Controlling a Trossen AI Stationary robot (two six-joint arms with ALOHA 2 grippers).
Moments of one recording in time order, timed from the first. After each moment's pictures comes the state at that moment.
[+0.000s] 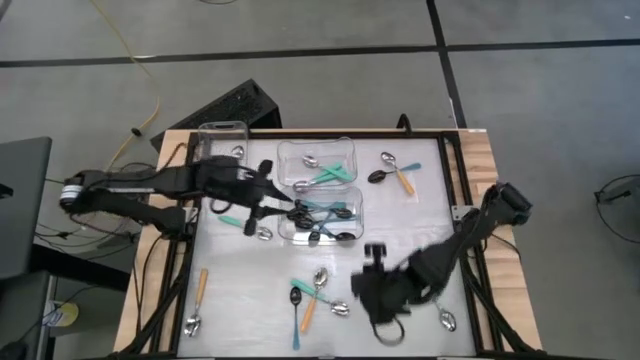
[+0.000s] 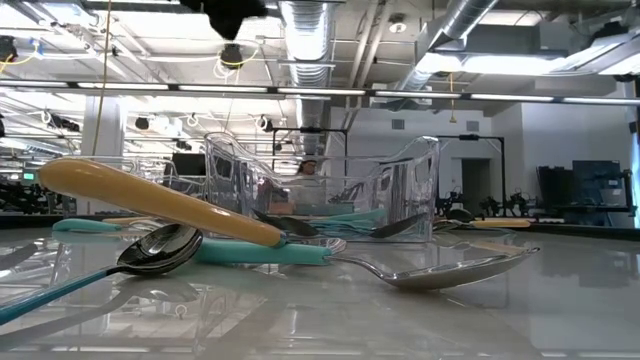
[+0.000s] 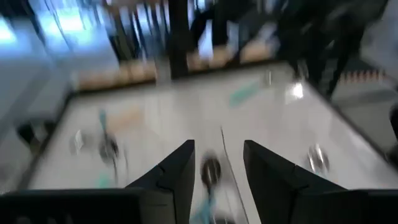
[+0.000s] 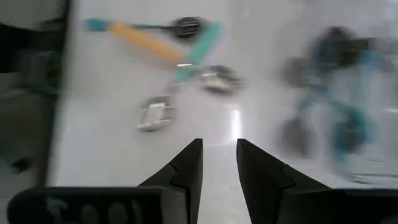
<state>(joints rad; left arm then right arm) 0.10 1.04 0.89 -0.20 0.18 0.17 0.61 1.76 1.66 -1.05 0.37 0.46</state>
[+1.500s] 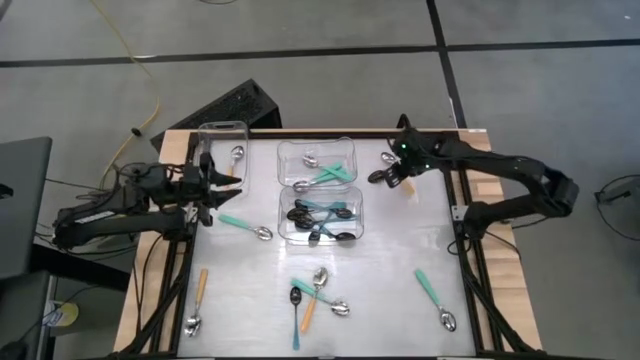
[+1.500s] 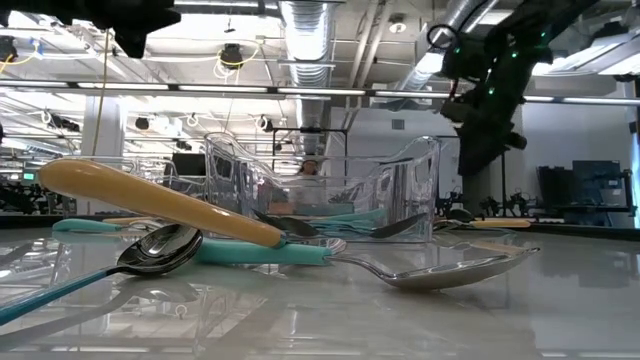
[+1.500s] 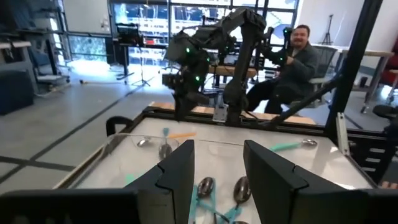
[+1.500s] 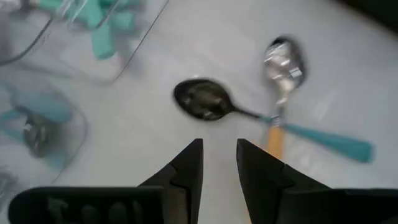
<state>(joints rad) 0.25 0.32 0.50 -0.21 0.07 -0.06 -0.59 1.24 0.84 -0.66 0.05 0.36</state>
